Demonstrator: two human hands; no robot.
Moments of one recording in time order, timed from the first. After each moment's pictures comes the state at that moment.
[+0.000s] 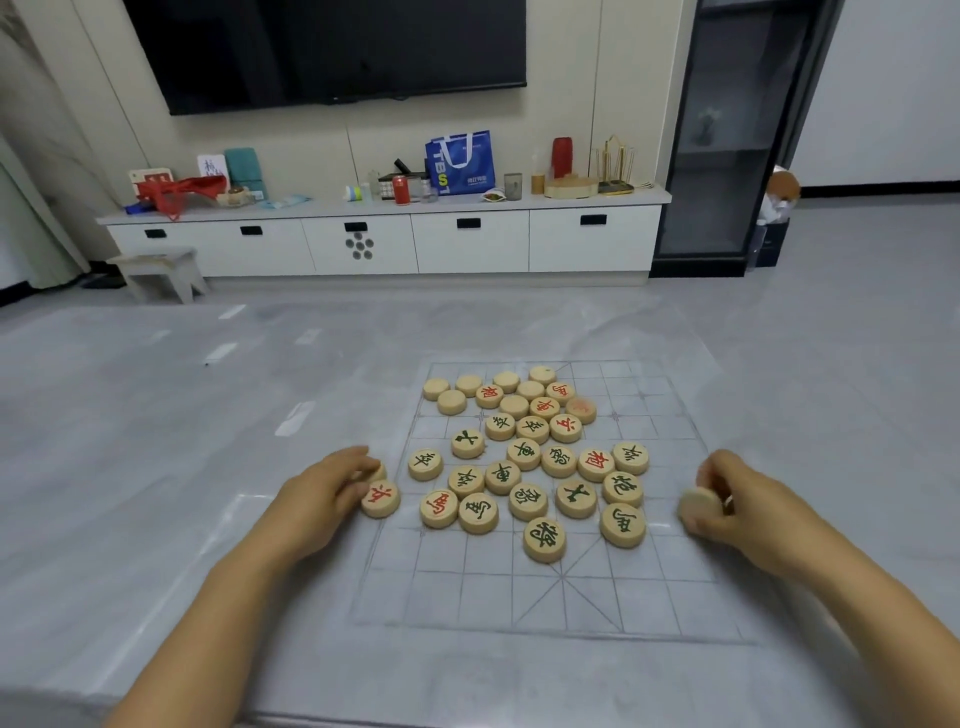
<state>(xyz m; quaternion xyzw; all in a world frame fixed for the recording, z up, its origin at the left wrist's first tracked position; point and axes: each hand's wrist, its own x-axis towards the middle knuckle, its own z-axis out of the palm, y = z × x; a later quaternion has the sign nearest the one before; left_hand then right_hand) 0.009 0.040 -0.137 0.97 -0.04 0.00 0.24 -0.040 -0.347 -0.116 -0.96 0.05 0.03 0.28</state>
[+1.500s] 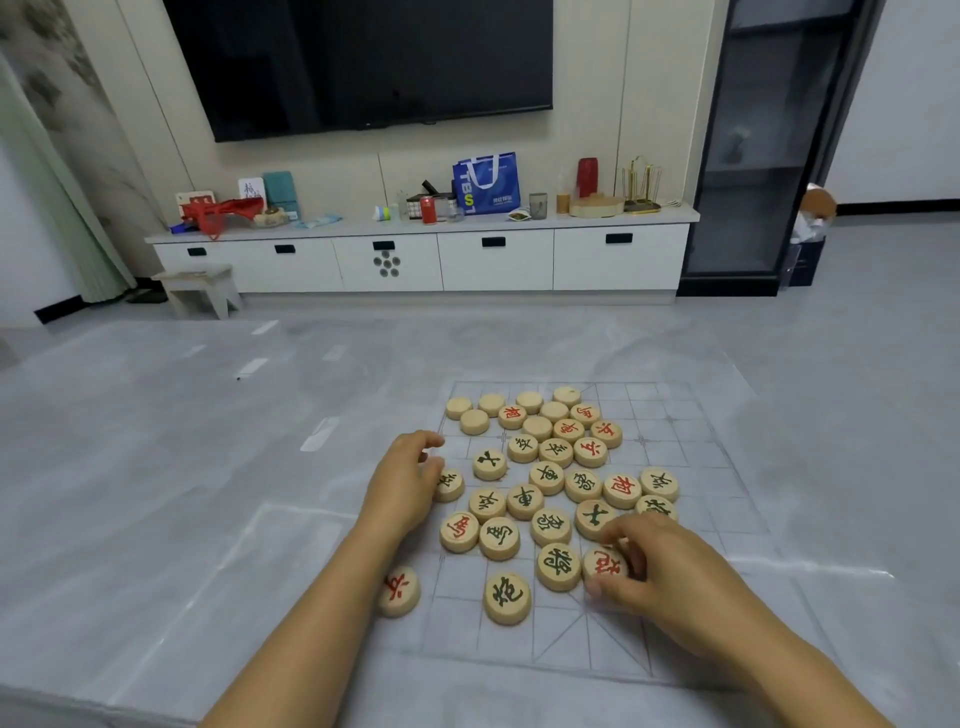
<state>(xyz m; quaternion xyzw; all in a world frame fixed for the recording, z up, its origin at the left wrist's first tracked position) 0.037 -0.028 -0.135 0.91 0.03 0.10 0.40 -0.050 -0.271 -0.124 -0.96 -0.09 0.02 0.27</state>
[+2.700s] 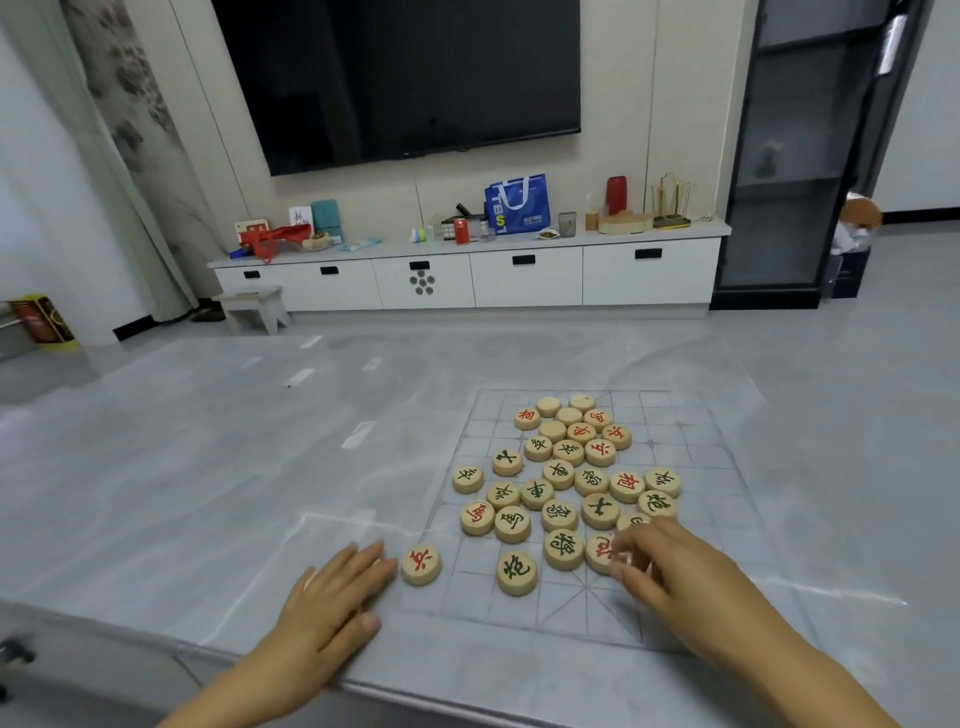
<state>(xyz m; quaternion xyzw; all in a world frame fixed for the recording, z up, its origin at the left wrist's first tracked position) -0.101 0.066 -0.160 0.97 -0.12 -0.06 0.18 -0.075 -0.285 -0.126 -0.95 -0.17 -0.04 0.25</state>
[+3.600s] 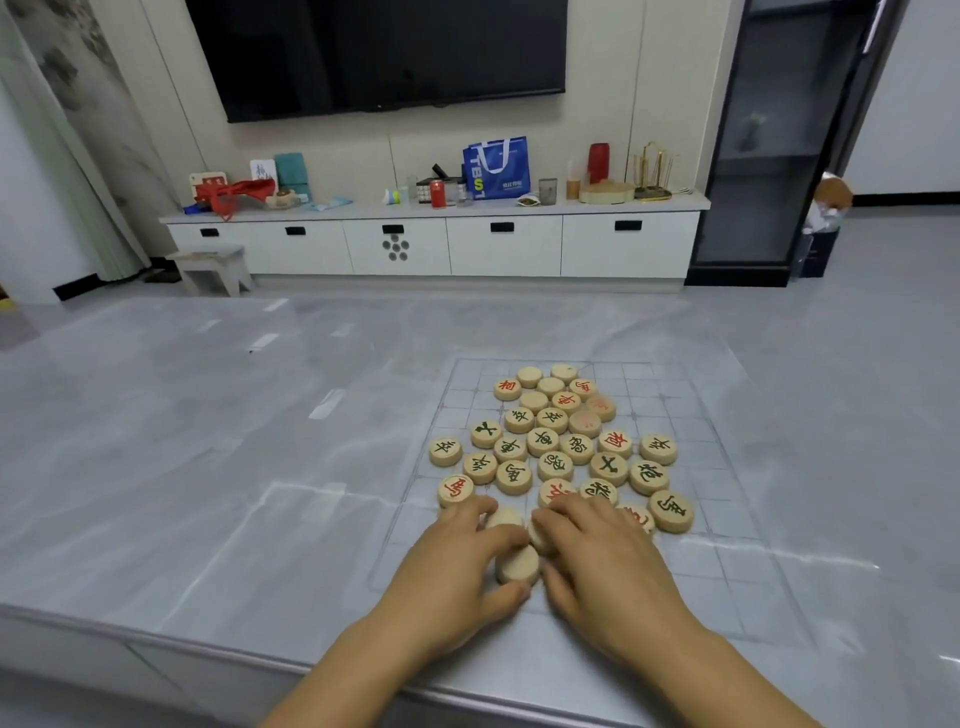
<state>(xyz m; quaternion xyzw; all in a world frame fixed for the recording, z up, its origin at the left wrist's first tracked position) -0.076 -0.069 -0.137 0.96 -0.18 -0.01 0.21 -0.074 -0.237 -0.142 -0.96 -0.21 -0.13 0.11</state>
